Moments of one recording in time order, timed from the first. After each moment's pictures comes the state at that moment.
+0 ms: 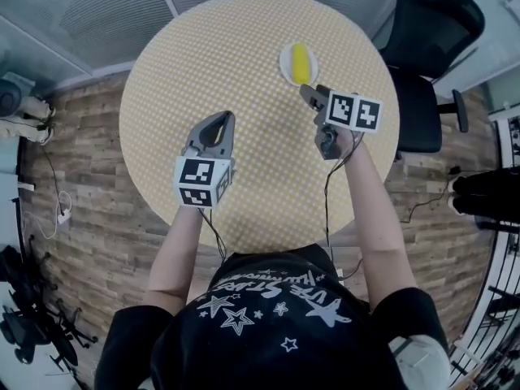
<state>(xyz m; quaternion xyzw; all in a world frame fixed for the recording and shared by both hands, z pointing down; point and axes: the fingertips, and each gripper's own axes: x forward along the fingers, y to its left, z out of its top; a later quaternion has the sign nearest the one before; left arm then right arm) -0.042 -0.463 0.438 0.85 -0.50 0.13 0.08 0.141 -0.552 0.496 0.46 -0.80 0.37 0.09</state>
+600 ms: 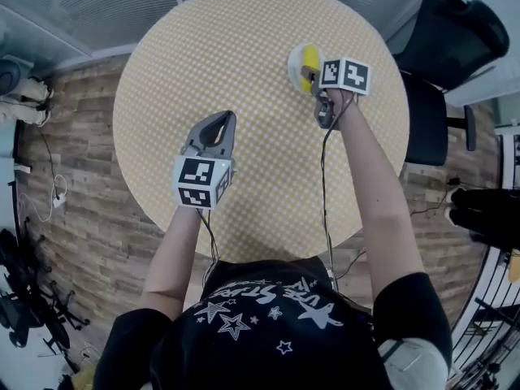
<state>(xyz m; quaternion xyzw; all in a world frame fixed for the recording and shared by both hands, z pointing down) -0.042 -0.509 0.476 0.84 -0.51 0.15 0.12 0.145 -0.674 0.577 0.48 -0.75 0.41 0.19</state>
